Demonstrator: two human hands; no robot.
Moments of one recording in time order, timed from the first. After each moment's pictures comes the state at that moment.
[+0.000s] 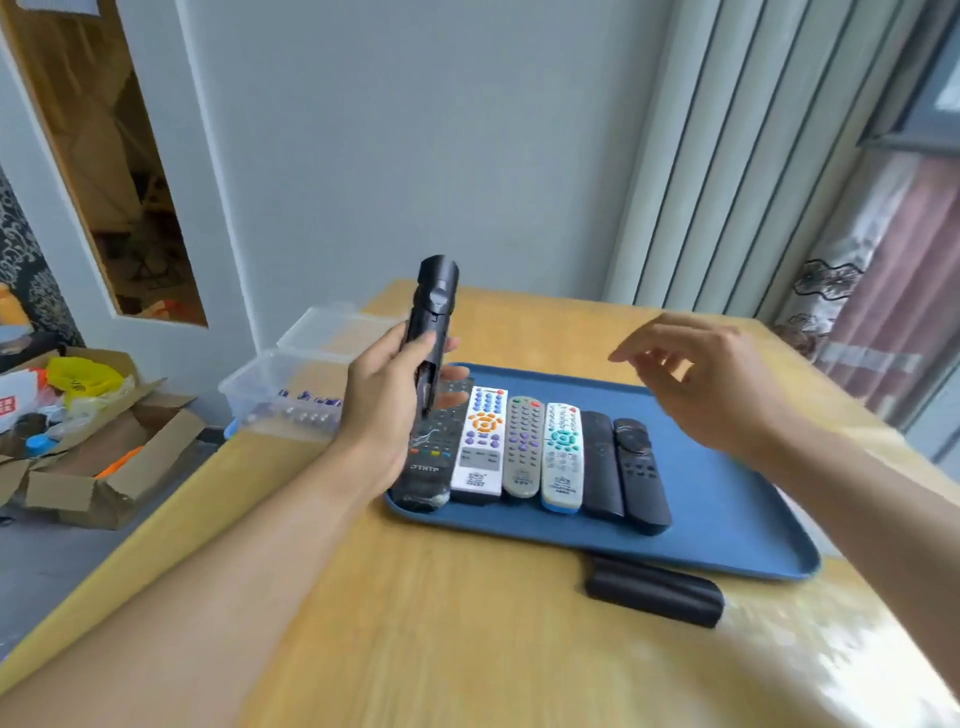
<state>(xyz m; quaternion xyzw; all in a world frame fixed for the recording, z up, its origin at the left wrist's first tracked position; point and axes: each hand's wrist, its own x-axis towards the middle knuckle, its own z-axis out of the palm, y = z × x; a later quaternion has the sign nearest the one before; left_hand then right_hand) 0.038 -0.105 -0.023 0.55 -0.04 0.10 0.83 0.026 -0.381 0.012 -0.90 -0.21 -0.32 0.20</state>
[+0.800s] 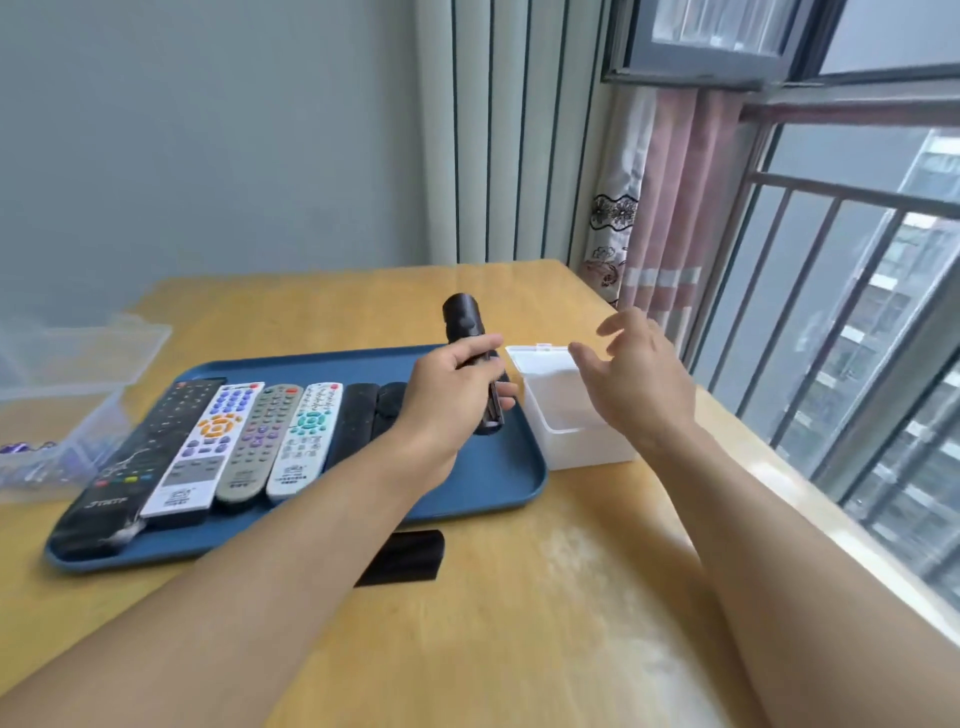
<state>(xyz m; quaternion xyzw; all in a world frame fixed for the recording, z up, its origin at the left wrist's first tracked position) 0.011 -0.358 -0.039 0.67 -0.11 -0.10 0.73 -0.017 -0.541 -0.049 -0.89 0.24 -0.31 0.22</state>
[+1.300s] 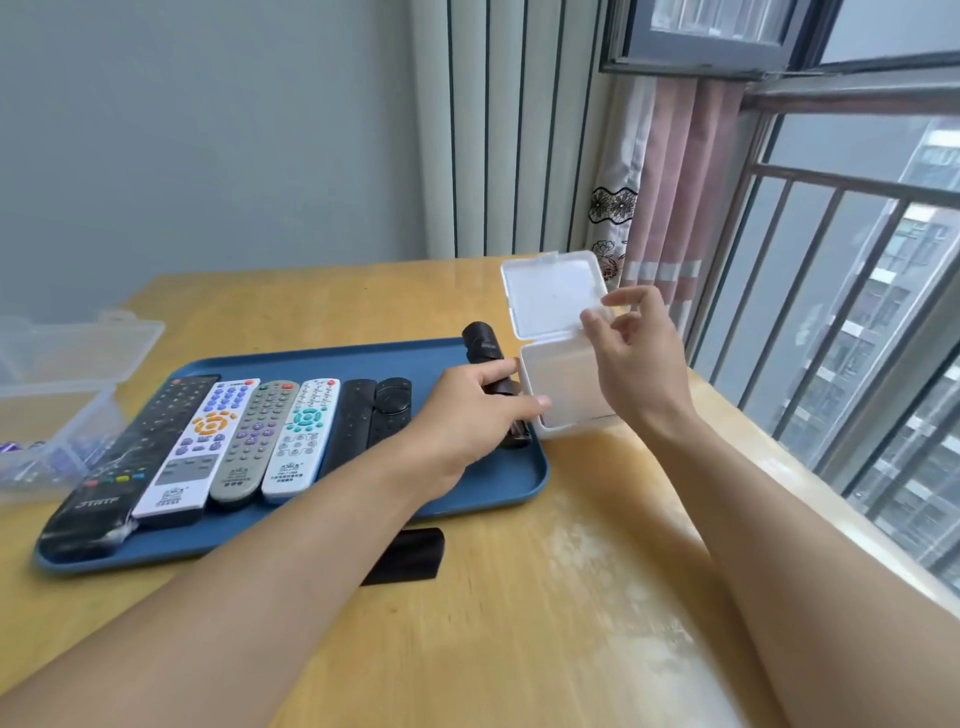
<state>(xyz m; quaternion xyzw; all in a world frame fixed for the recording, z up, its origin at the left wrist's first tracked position) 0.014 -0.362 -0.055 0.74 -0.17 -0.17 0.62 -0.017 -0.539 -0.047 -0.81 0.16 -0.37 0.43</state>
